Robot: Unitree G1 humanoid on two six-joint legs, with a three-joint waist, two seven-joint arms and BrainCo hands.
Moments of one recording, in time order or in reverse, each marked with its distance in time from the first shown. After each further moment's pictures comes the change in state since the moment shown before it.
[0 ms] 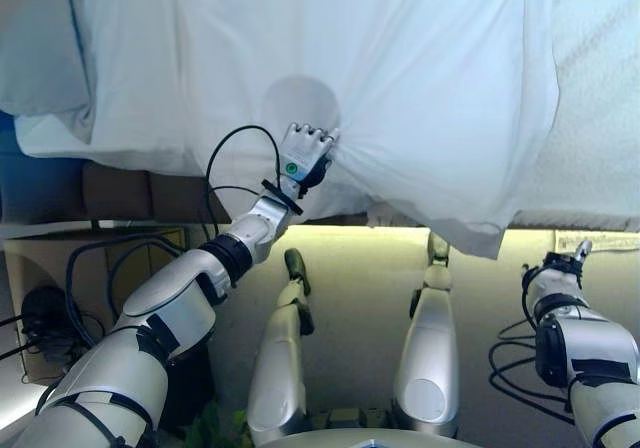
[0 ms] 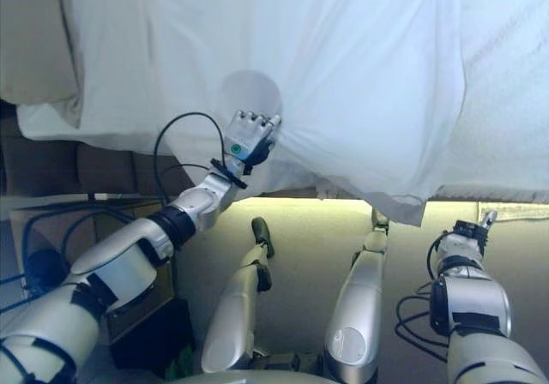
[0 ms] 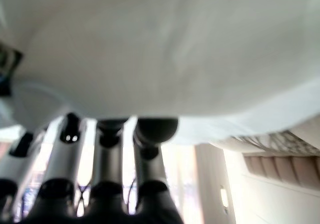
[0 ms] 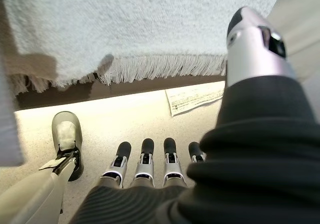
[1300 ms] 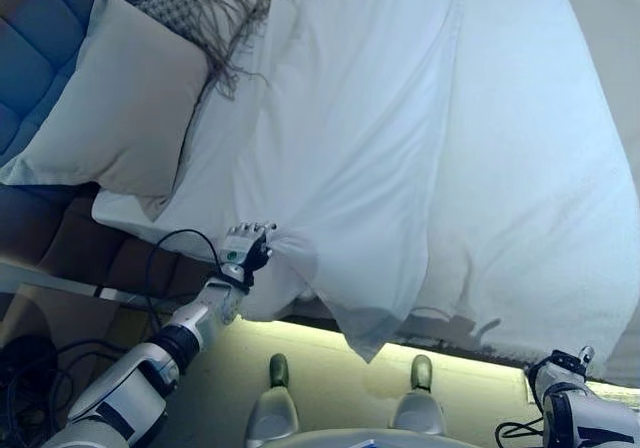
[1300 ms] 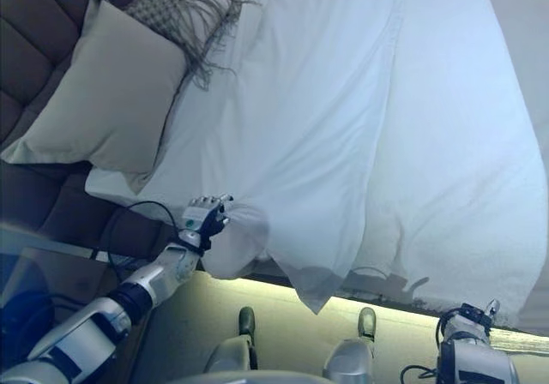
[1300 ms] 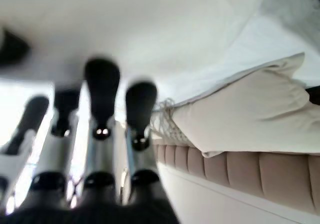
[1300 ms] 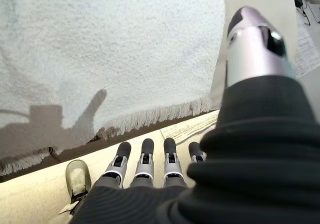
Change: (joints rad) left arm 0.549 0.166 0.254 -0.119 -0.108 -0.175 -0.120; right arm 0.339 0.041 -0.152 0.005 0.001 0.088 0.046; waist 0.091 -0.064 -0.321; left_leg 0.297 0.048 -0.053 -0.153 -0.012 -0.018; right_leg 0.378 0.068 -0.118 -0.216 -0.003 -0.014
